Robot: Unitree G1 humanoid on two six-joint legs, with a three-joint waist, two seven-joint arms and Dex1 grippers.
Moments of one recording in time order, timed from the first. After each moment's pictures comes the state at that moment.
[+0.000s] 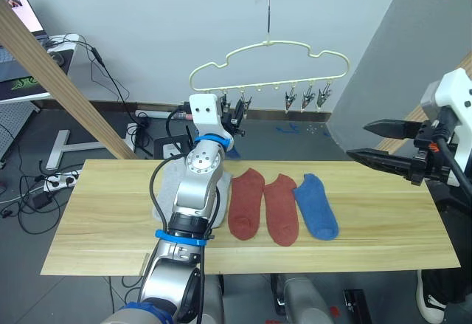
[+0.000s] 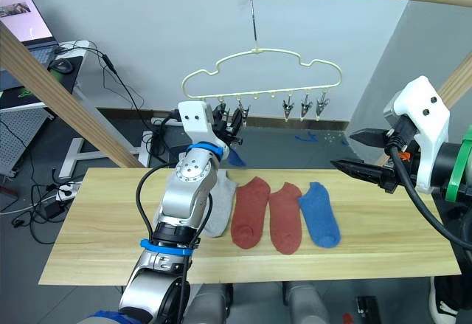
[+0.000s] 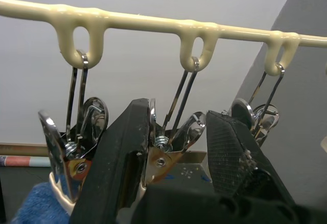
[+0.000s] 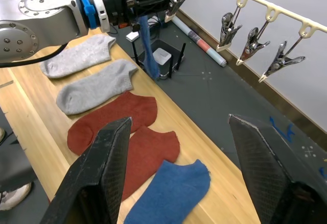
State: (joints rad) left arm -0.63 0.02 -0.01 0.15 -0.03 0.20 -0.06; right arm -0.45 -1.16 -0.49 -0.67 1.21 1.28 0.49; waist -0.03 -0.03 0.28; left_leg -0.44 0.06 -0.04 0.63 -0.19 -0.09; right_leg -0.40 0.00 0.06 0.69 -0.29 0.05
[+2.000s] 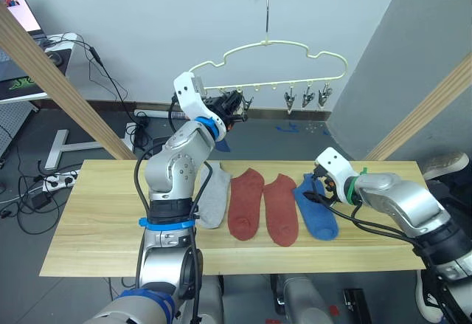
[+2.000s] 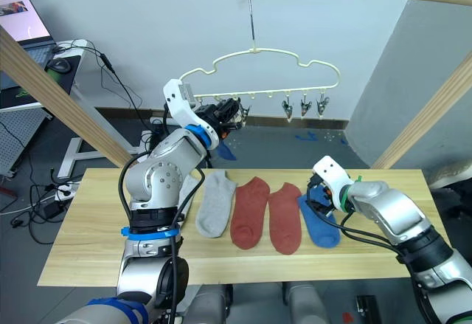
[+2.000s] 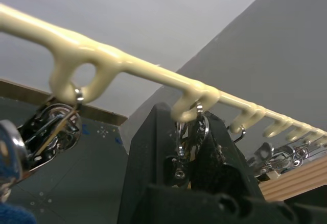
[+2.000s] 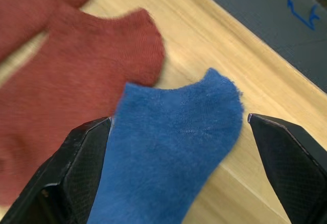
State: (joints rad) left arm -0.75 0.04 0.20 -0.01 -0.46 0.74 -0.14; right arm -0.53 -0.72 0.41 -0.02 0.34 0.89 0.45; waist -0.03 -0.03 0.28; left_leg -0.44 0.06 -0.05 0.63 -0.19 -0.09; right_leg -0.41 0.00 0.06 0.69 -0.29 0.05
